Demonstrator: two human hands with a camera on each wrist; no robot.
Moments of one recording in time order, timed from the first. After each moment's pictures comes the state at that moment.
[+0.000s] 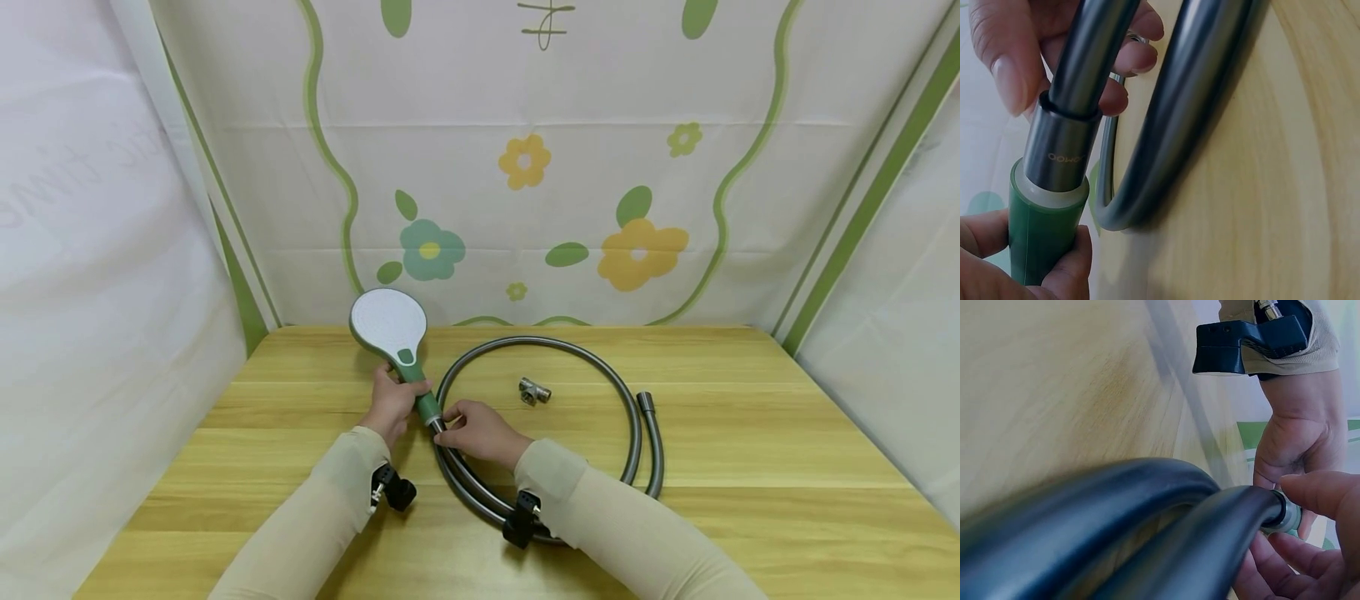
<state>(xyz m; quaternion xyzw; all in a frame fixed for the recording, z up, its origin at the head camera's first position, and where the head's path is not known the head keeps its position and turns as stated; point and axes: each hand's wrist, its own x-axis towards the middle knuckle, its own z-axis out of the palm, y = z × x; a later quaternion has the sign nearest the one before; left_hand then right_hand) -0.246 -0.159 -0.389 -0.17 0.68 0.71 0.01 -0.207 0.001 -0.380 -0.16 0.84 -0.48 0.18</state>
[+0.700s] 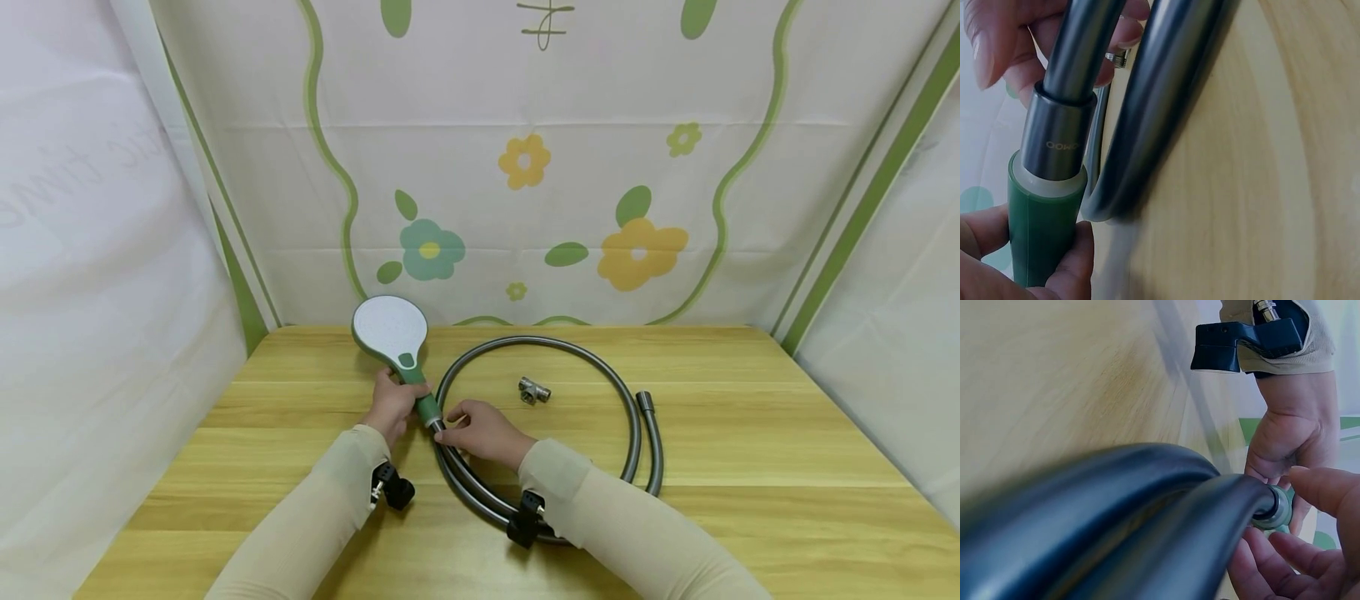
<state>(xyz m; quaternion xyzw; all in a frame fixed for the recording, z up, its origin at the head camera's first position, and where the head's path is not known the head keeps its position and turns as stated) -0.245 -0.162 -0.391 -0.18 0.68 0.71 0.05 -0.207 0.006 -0.382 -0.16 0.84 -0.48 0.18</state>
